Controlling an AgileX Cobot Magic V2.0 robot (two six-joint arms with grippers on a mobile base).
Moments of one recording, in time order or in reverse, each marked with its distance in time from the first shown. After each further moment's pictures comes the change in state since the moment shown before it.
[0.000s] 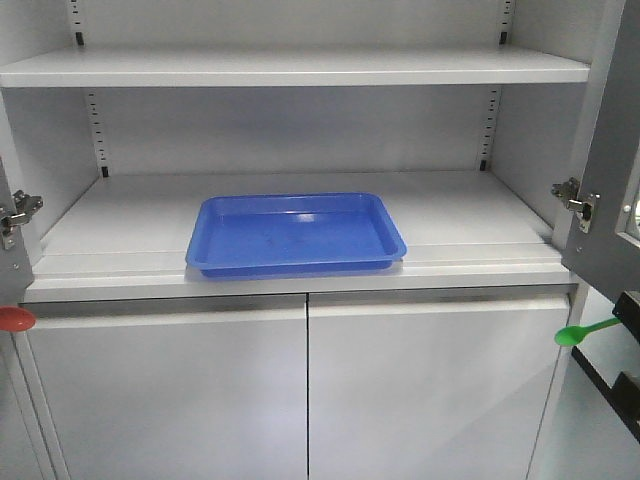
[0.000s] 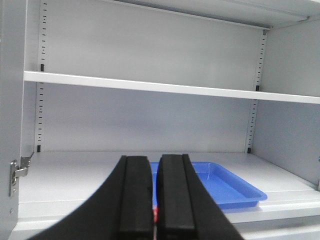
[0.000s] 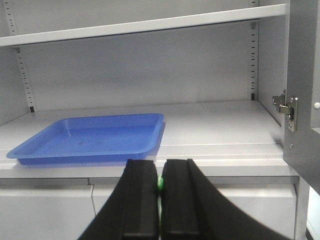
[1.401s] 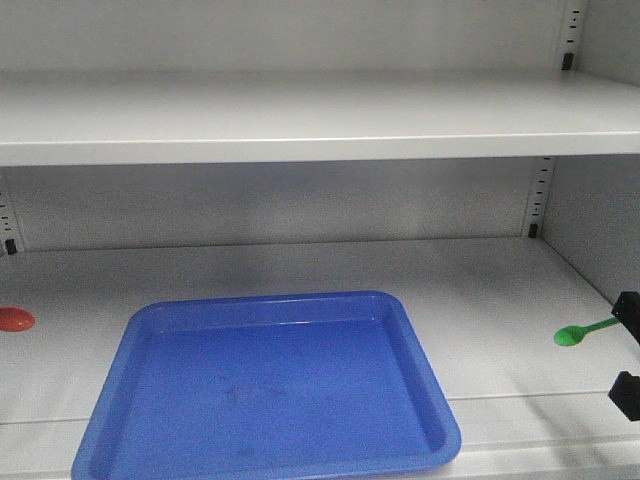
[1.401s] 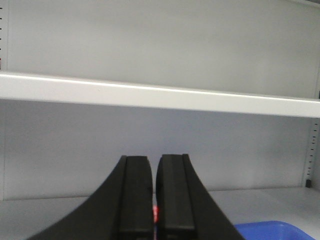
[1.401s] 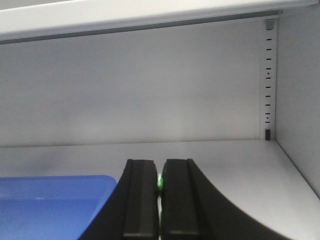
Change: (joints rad) left arm 0.000 0.000 0.000 0.000 0.000 0.000; right arm 0.000 0.000 0.000 0.000 0.000 0.000
